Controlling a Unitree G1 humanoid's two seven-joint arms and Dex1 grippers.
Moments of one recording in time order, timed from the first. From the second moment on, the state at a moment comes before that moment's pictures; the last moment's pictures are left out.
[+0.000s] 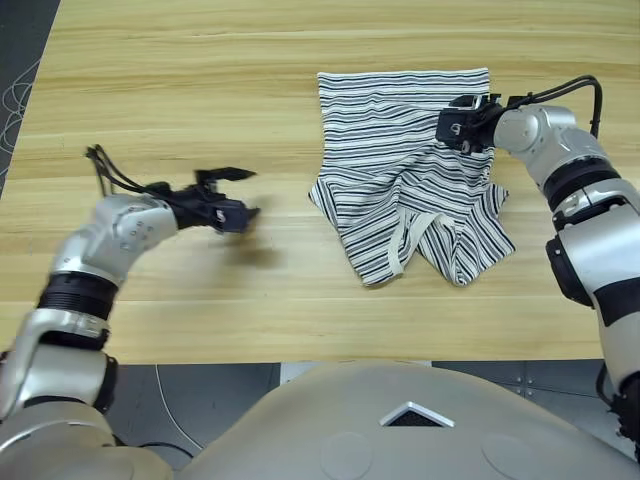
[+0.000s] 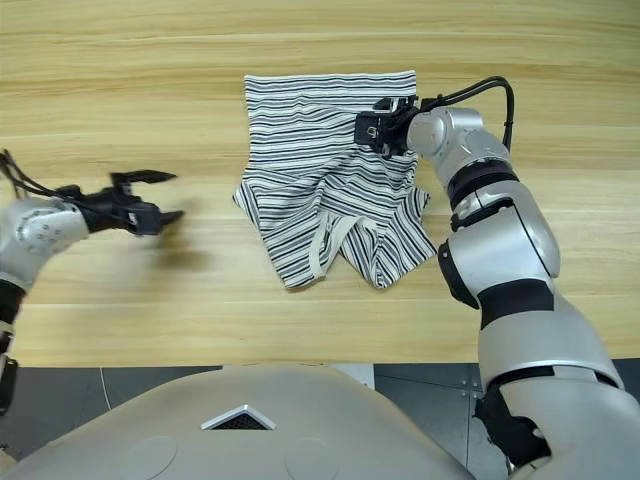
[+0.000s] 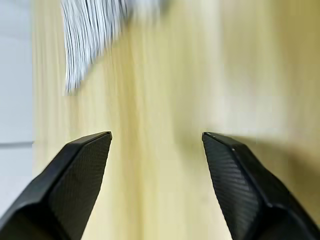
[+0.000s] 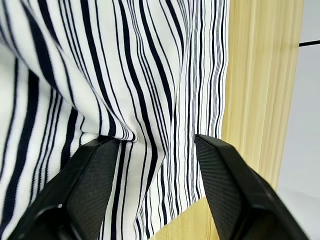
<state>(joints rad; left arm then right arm) -0.20 0.83 -0.37 0.45 0.31 -0.68 -0.63 -0.92 -0.37 0.57 1.31 -0.59 -0.38 0.45</state>
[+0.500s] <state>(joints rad) -0.22 0.69 -0.35 0.18 0.10 -0.36 -0.82 -0.92 -0.37 0.57 1.31 -0.59 -0.39 0.45</state>
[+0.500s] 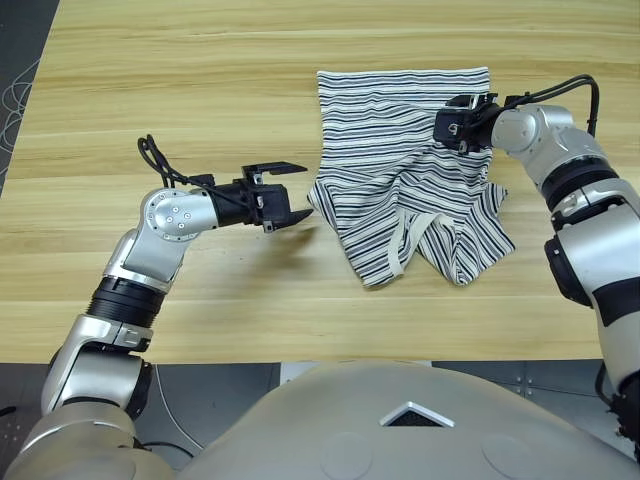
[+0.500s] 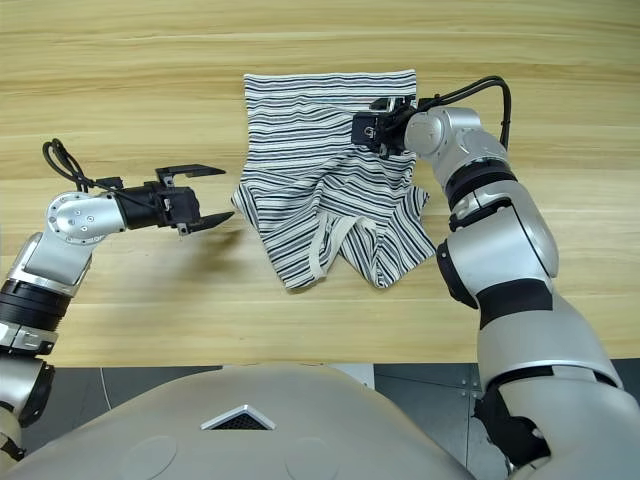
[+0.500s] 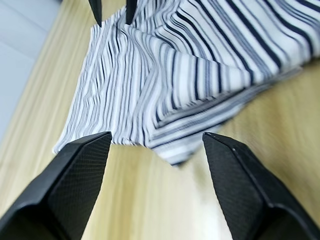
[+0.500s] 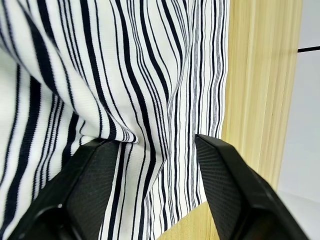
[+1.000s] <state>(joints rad) -0.34 0.54 -0.40 0.48 0.25 -0.47 -0.77 -0.92 -0.37 0.58 1.31 -0.59 -0.39 0.45</state>
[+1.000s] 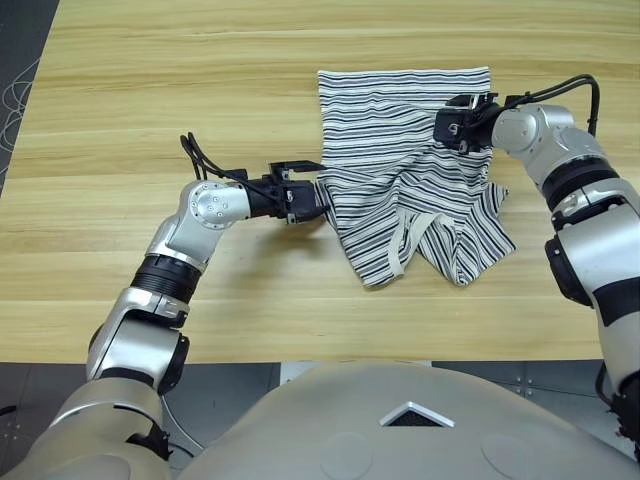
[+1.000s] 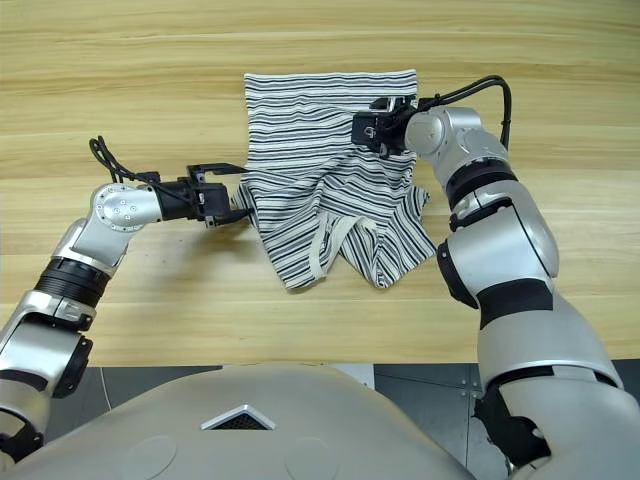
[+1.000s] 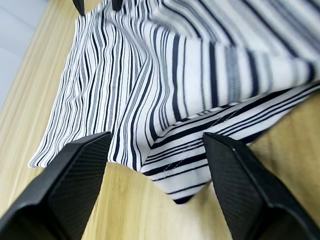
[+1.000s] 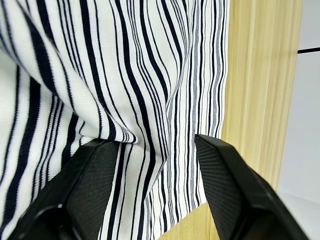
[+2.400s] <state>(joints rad) -0.47 0.87 -0.49 0.26 0.52 -0.68 -0.75 -0.90 -0.37 0.57 1.29 -0.58 -0.44 0.45</state>
